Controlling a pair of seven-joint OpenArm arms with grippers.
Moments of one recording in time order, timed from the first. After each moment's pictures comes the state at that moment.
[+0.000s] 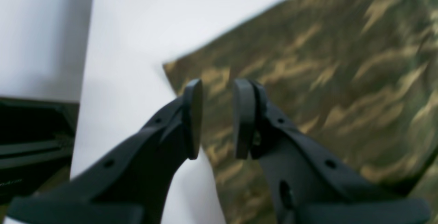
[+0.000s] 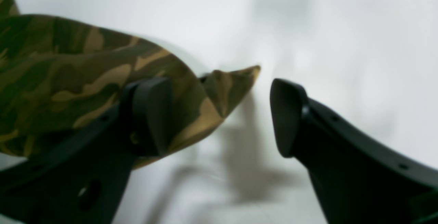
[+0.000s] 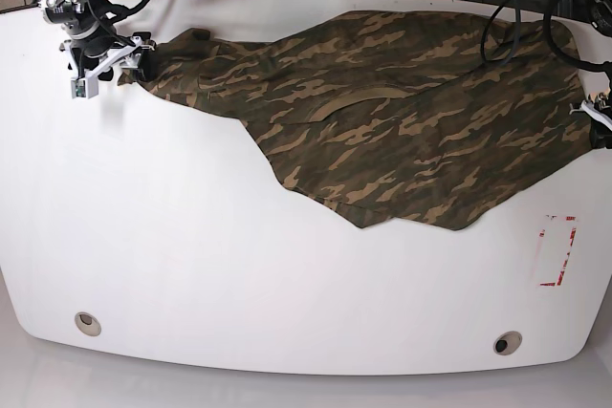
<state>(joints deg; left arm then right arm) 5.4 -21.2 -47.6 103.3 -25.7 -35.6 64.7 -18.2 3.6 45.6 98.3 23.3 40.4 -55.0</state>
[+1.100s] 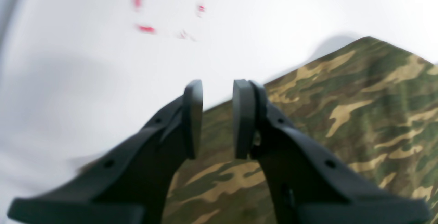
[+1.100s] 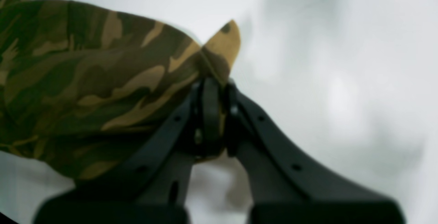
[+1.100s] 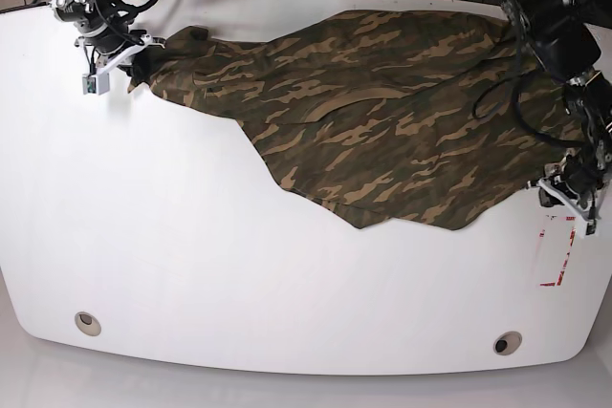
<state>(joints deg) -19.2 -20.0 -31.3 68.8 -12.9 -31.6 55.6 -18.1 2.6 44.1 94.3 24.3 40.5 -53.9</state>
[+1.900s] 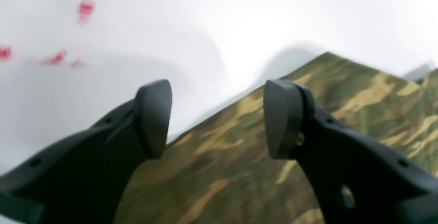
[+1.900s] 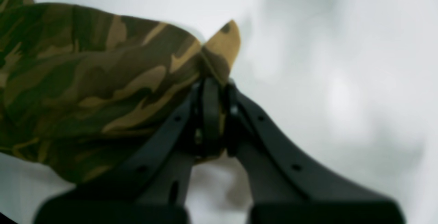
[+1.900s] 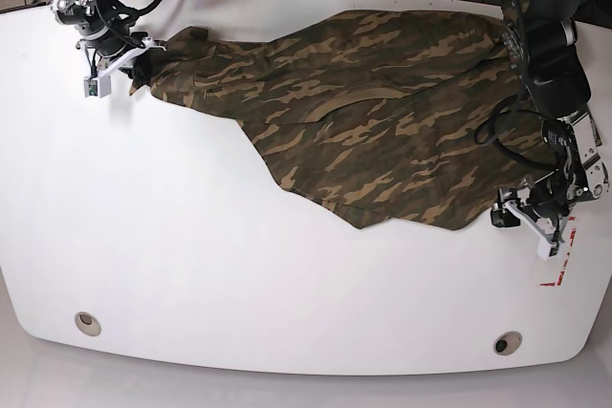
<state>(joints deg) -28.1 -18.8 -20.9 50.6 -13.3 -31.5 48.0 -17.1 2.4 44.0 94.3 24.3 40.5 -54.5</state>
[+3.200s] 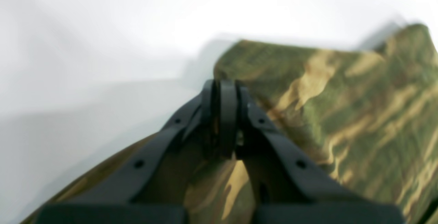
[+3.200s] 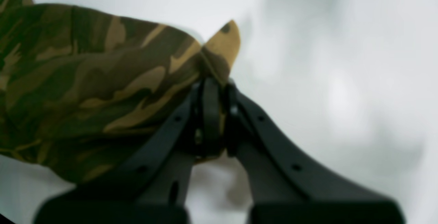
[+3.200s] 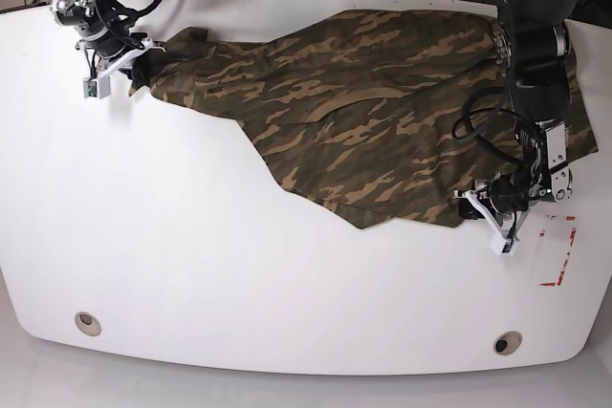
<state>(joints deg) -29.1 -17.1 -11.4 41.6 -15.3 -36.3 41.5 -16.4 2.5 44.2 94.3 24.3 40.5 -55.0</state>
